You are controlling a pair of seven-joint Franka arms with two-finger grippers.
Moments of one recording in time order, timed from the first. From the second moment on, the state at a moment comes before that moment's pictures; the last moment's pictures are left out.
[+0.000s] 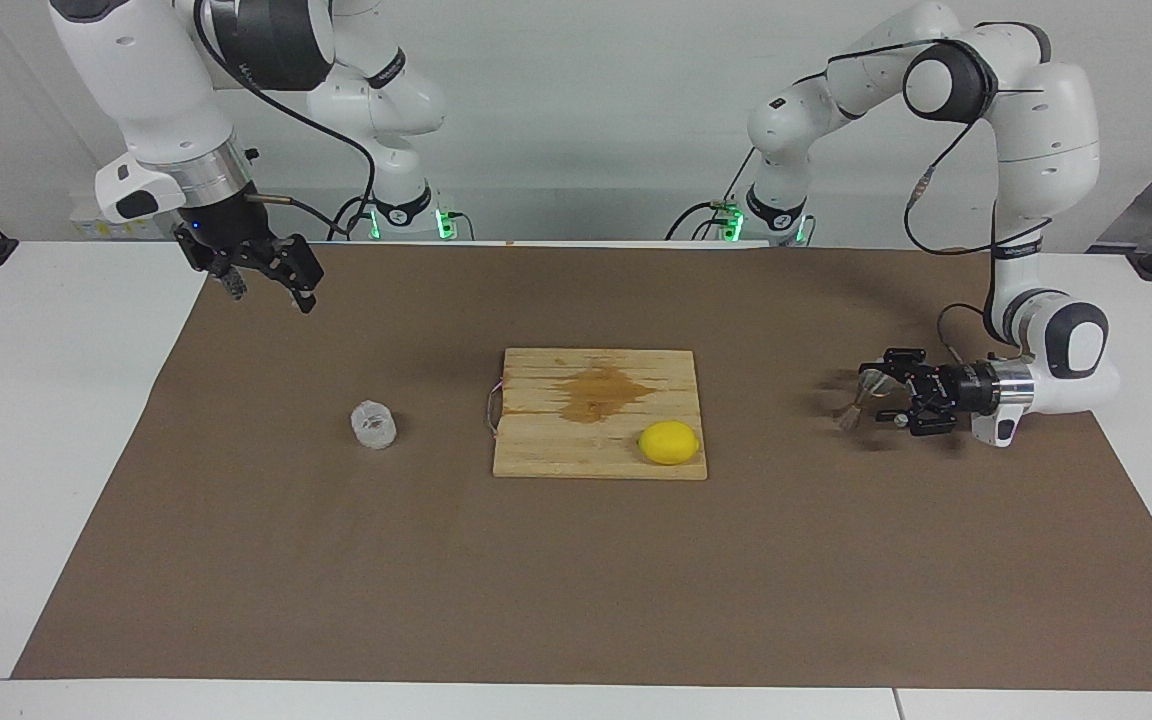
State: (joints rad) left arm 0.50 0.62 -0.10 -1.79 -1.09 1.35 -0.58; right arm 0.01 0.01 -0.01 -1.61 0.02 1.68 0.26
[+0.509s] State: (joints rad) left arm 0.50 0.63 -0.10 -1.79 -1.10 1.35 -0.58; right arm 0.01 0.01 -0.01 -1.61 0.02 1.68 0.26
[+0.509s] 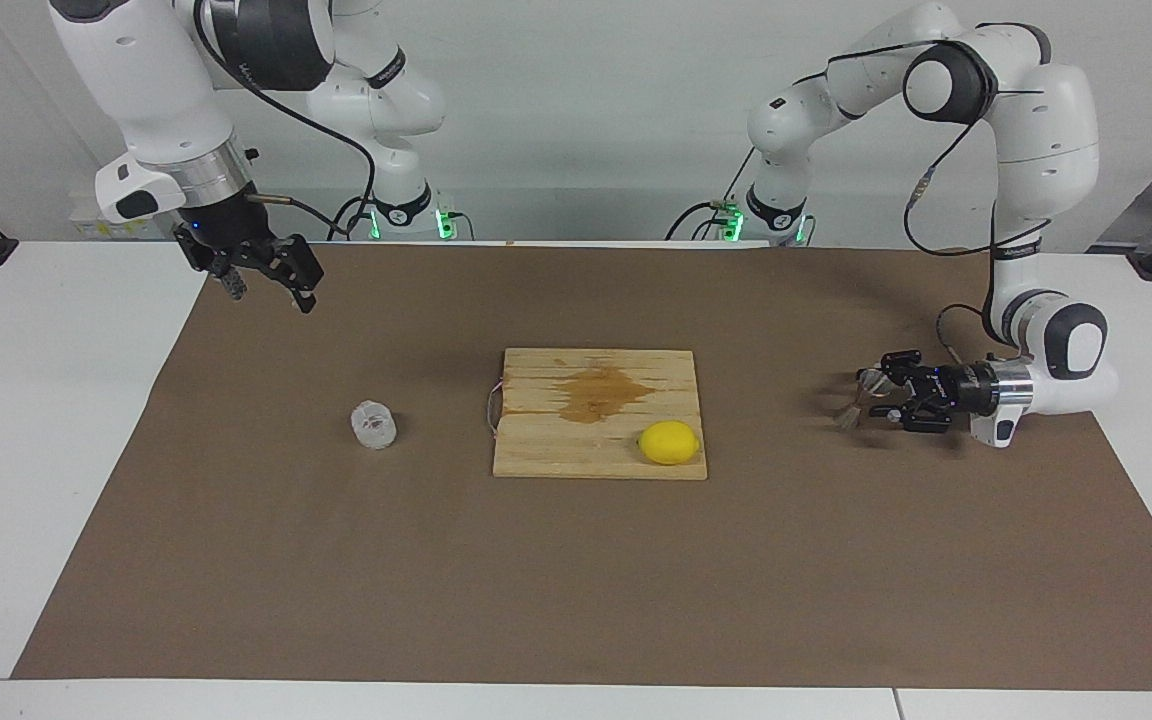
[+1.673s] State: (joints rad) left arm 0.51 0.63 -0.10 -1.79 -1.15 1.34 -0.56; right arm 0.01 0.01 -0.01 -1.61 0.02 1.68 0.26
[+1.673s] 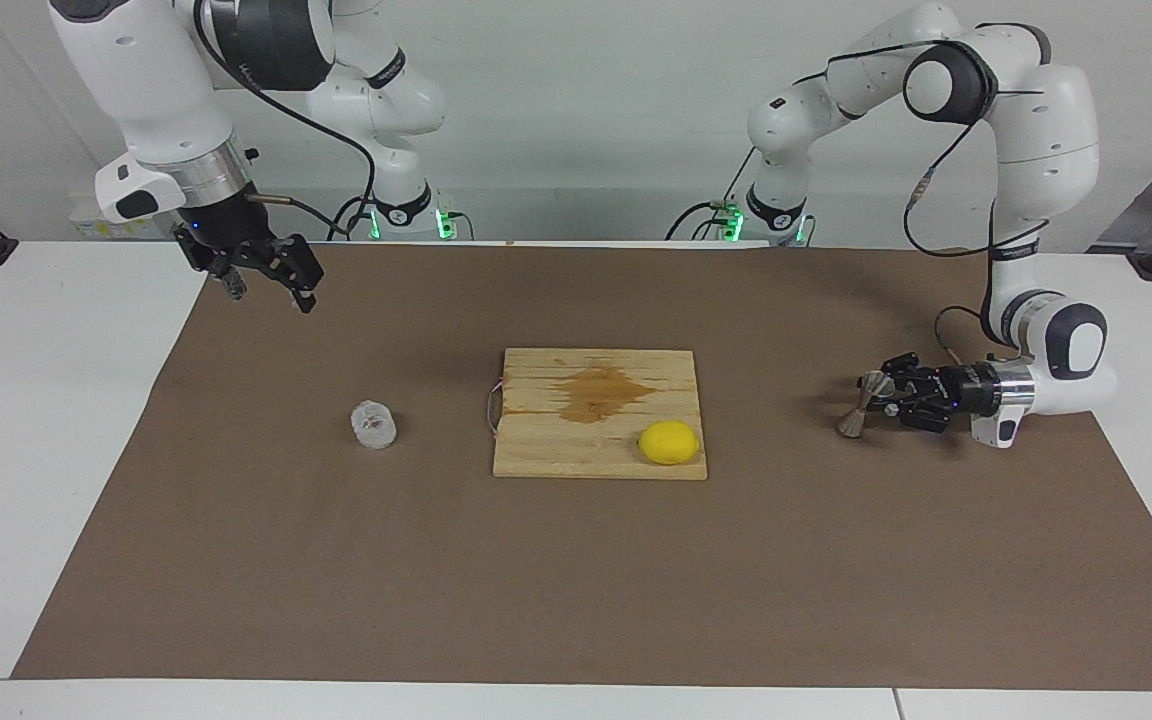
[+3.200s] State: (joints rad) left arm 0.20 0.34 -0.16 -1.98 -1.54 1.59 -0.73; right arm 0.01 0.01 -0.01 -1.61 0.02 1.68 0.26
